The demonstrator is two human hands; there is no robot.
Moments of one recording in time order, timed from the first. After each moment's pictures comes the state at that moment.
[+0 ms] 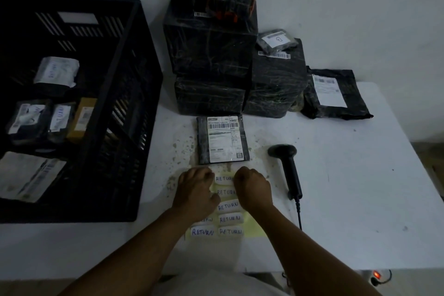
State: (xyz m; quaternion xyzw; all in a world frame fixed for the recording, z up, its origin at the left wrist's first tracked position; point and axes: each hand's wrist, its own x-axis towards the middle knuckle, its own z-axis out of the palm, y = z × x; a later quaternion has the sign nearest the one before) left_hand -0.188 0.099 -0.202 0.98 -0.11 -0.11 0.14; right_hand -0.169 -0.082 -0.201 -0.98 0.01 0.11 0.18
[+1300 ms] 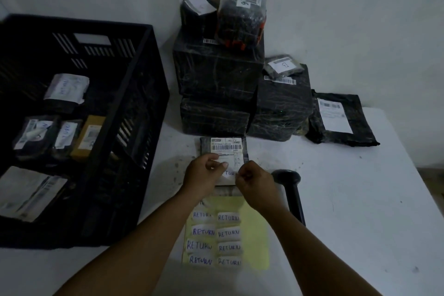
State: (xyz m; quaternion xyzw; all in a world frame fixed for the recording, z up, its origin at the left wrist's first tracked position) left_hand -0.102 0.079 -0.155 0.80 0.15 -0.09 0.57; right_hand -0.115 -0.093 -0.148 -0.92 -0.01 0.07 0.39
